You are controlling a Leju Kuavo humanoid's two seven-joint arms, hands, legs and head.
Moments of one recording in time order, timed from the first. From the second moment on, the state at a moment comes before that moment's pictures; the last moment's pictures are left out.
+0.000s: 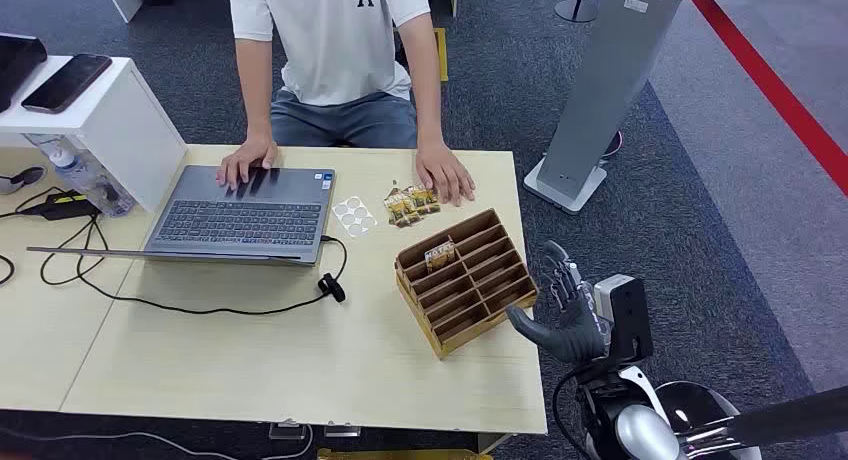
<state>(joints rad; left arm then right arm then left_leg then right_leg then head) -0.08 0.06 -0.88 -0.21 0.75 0.16 -0.15 -0.04 -0.31 0.38 -1.66 -0.25 -0.31 -0.21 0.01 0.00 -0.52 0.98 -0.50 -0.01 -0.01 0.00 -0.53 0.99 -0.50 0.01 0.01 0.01</state>
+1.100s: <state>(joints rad) -0.09 0.07 -0.90 -0.21 0.76 0.14 -0.17 -0.26 -0.31 0.53 -1.73 0.79 -0.16 0.29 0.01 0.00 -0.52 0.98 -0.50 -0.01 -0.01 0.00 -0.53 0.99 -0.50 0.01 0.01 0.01</state>
